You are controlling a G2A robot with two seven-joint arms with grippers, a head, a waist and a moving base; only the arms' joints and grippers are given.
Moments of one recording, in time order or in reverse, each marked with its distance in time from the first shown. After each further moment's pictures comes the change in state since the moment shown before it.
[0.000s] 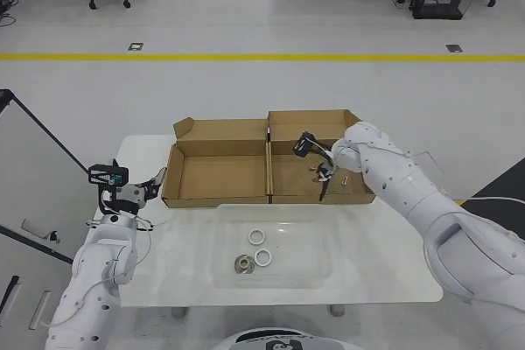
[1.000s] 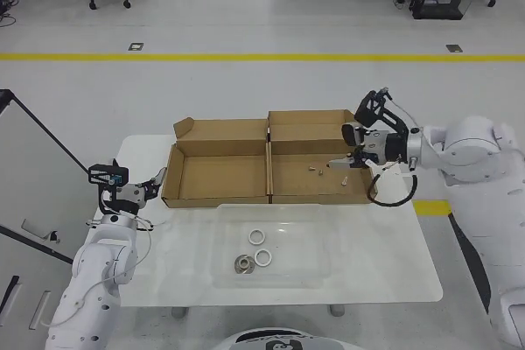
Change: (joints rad) left arm 0.000 0.000 0.000 0.000 0.000 0.000 0.000; right arm -0.512 0.301 0.881 -0.818 0.724 -0.200 0.254
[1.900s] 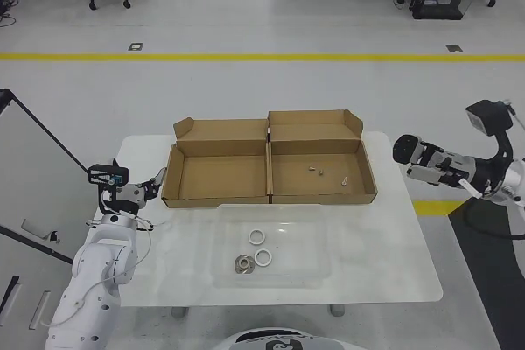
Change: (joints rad) left arm 0.000 0.000 0.000 0.000 0.000 0.000 0.000; right arm -0.378 0.121 0.388 -0.079 0.631 -0.020 0.007
